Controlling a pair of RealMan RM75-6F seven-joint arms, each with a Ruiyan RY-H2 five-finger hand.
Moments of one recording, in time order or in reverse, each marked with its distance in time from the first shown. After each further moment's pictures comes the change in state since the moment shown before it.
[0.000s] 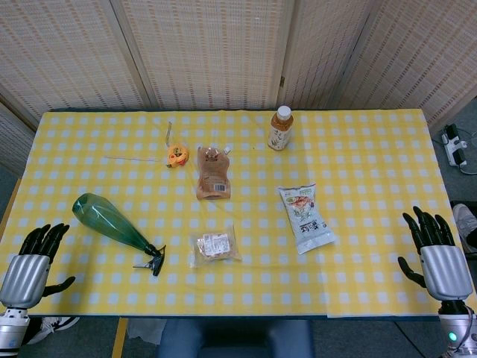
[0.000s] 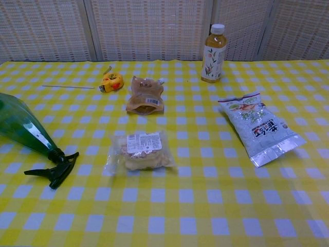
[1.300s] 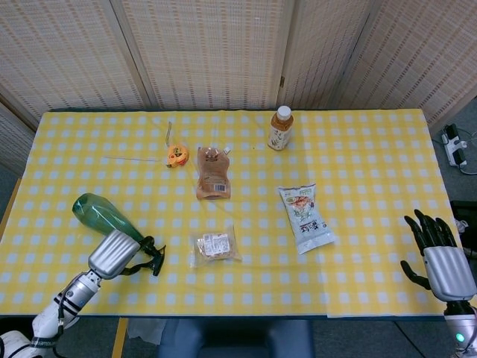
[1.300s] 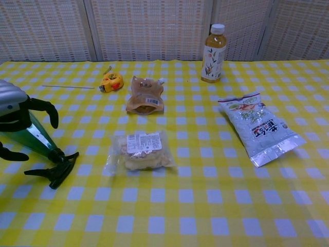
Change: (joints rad) left arm -0.356 -0.126 -0.021 0.084 0.164 -0.375 0.074; right arm 0.005 0.056 -0.017 -0.014 0.015 -0.063 0.070
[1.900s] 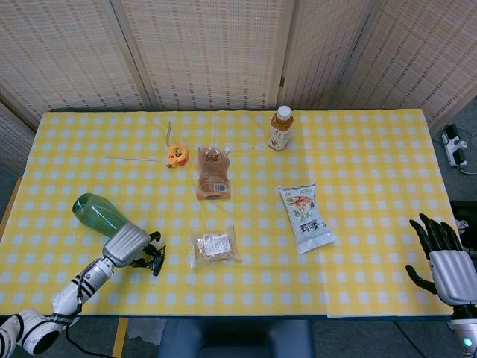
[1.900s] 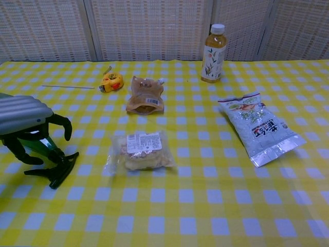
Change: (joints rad) left arm -0.112 -0.089 0.010 0.148 -0.097 -0.158 -0.011; right arm -0.019 0.026 -0.016 0.005 0.001 0.007 0.036
